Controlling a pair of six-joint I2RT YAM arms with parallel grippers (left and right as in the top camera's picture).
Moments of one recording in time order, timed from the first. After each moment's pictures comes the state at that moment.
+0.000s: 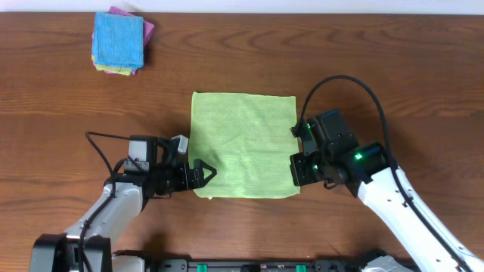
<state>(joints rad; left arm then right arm) -0.08 1.38 0.43 -0.22 0.73 -0.30 0.46 1.28 0.95 -0.90 -0.21 0.26</state>
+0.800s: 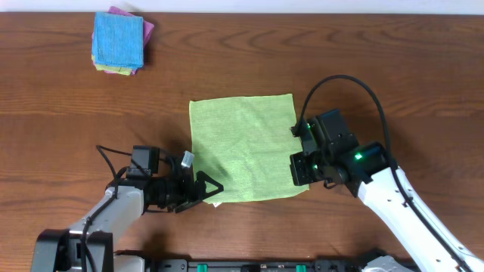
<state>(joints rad) -0.08 1.40 0.39 -0.32 0.95 -0.36 0.46 1.28 0.95 -0.90 -0.21 0.26</state>
